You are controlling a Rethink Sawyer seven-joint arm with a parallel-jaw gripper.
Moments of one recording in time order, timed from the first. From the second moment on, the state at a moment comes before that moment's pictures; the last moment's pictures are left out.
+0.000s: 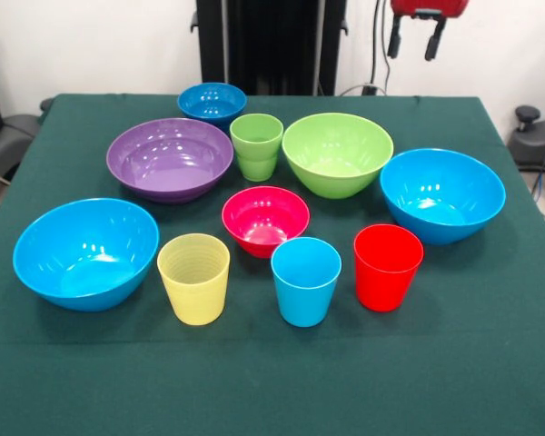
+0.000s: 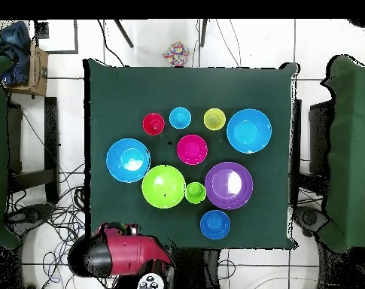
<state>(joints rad) 0.17 -0.83 -0.07 2.27 0.10 0.17 1.83</state>
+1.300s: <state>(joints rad) 0.08 -0.64 -0.12 2.27 -0.11 0.05 1.83</state>
